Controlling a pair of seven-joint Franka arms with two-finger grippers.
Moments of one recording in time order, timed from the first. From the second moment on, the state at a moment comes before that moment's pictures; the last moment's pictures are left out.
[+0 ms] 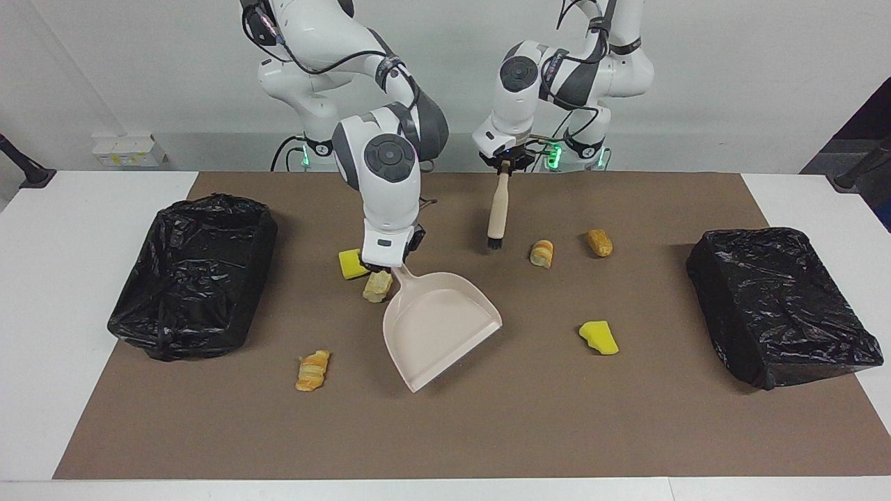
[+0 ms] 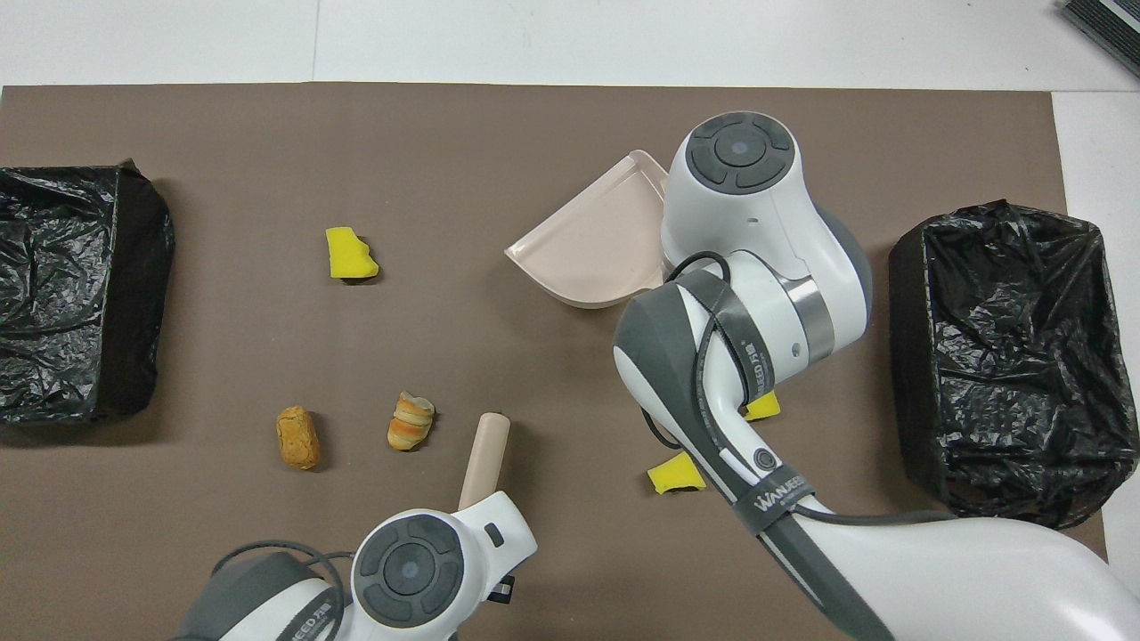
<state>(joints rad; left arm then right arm) -0.04 -0.36 -0.70 -2.41 -0.33 1.87 -0.25 0.36 0.39 0.08 -1.50 -0.11 1.71 -0.31</state>
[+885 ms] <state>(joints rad) 0.16 -0.31 -0.63 -2.51 -0.28 2.11 0.13 0.43 0.30 0.09 -1.72 -0.25 1.77 -0.84</state>
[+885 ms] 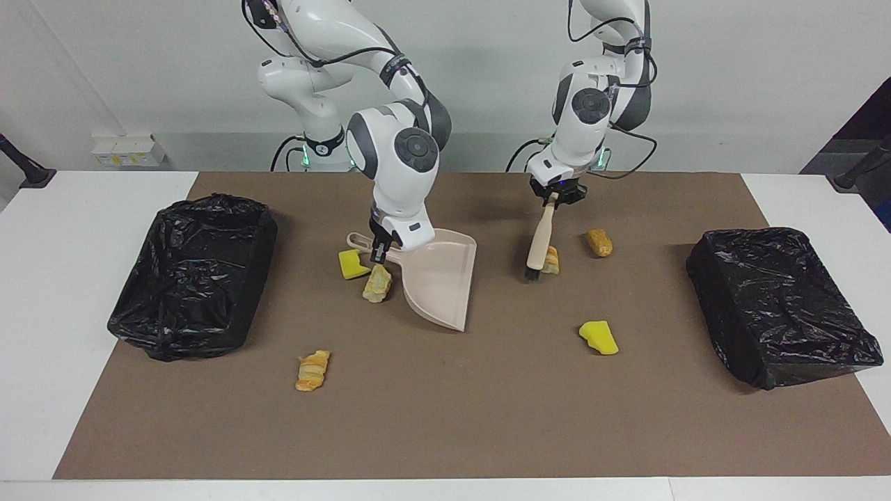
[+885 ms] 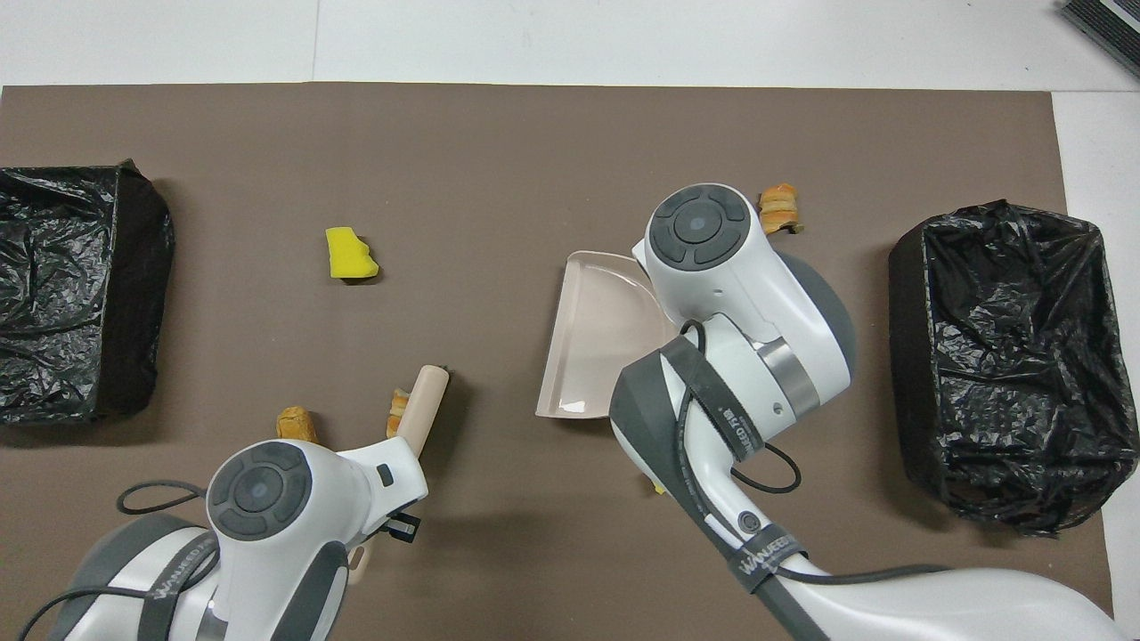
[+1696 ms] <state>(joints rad) 0.16 0.13 -0.39 -1.96 0.17 2.16 0.36 0.47 0.30 0.08 -1.75 -0.31 1.81 -0.84</state>
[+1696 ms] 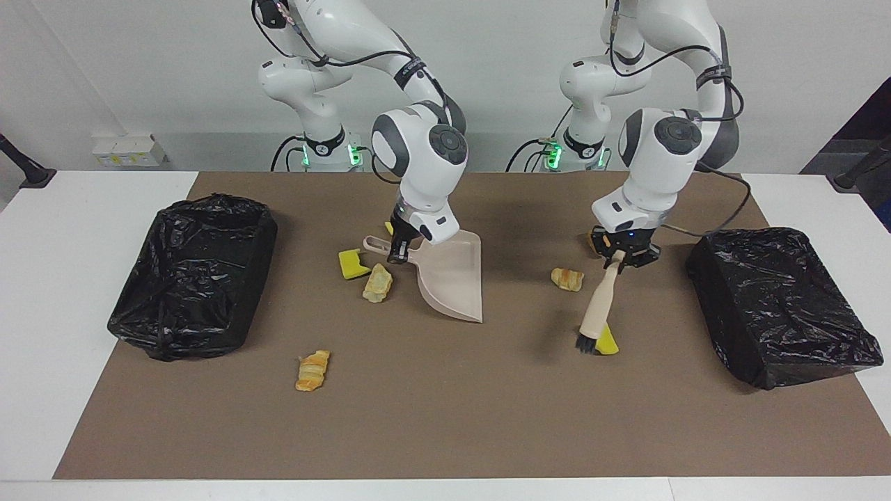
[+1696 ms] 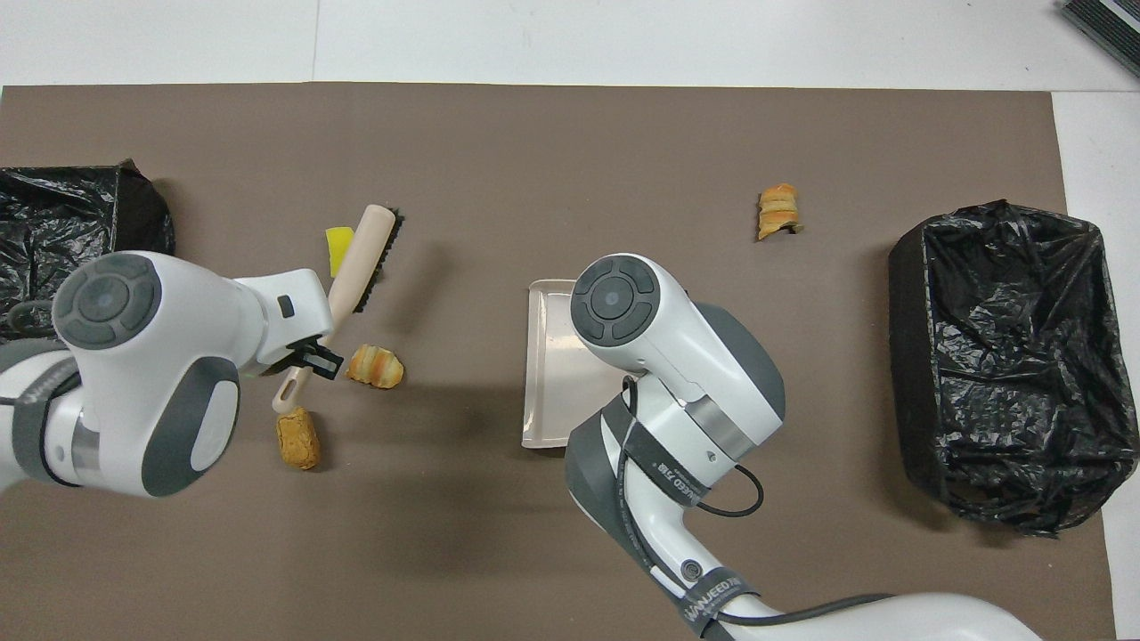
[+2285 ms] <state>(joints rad) 0.18 0.39 -0.33 -1.71 0.41 2.08 0.63 0.47 0.30 0.08 -1.75 -0.31 1.82 -0.84</state>
